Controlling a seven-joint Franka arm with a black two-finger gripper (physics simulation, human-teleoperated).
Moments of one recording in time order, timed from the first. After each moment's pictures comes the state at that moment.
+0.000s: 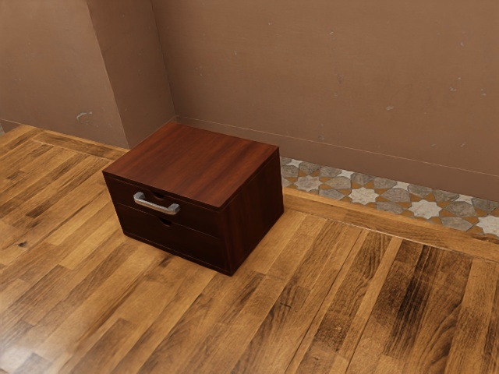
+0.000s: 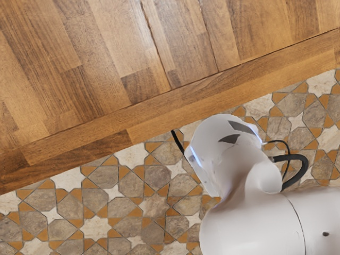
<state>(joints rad) 2.90 0.24 -2.73 -1.36 0.20 0.78 0.66</state>
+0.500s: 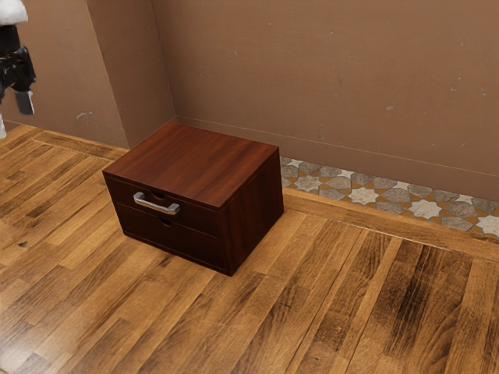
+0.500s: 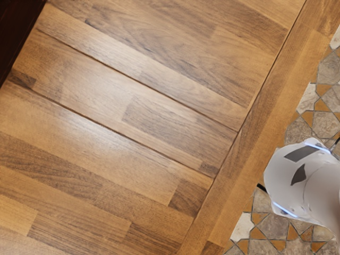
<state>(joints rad) 2.90 0.41 -2.90 -1.74 0.14 1.21 1.19</state>
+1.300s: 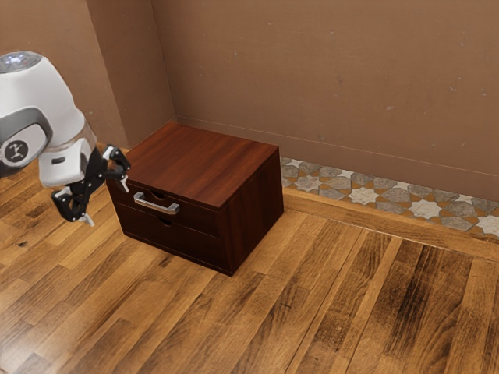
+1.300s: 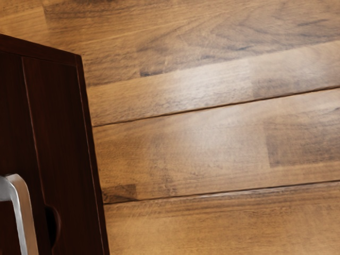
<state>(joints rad) 2.90 0.55 -2.90 -2.47 0.22 2.21 1.63</state>
